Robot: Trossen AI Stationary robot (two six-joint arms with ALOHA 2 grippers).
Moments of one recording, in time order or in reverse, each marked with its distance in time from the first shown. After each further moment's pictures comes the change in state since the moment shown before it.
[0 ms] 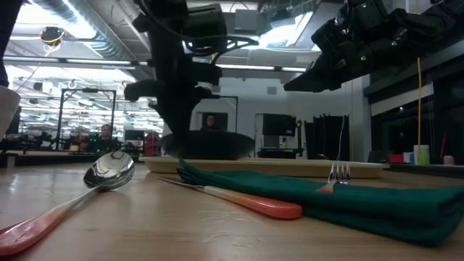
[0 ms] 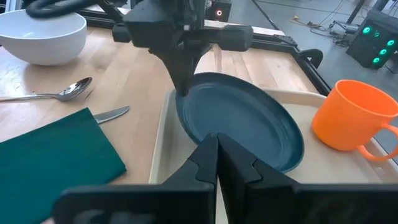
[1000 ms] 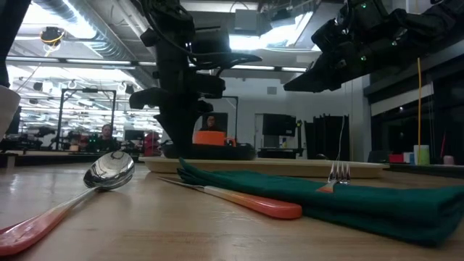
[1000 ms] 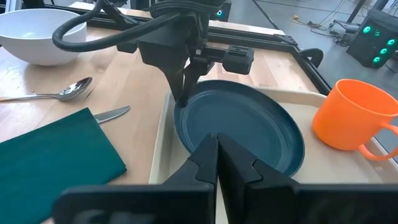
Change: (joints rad) left arm 0.055 0.057 0.002 0.024 0.106 -0.003; right arm 0.000 0.000 0.000 0.000 -0.001 0.003
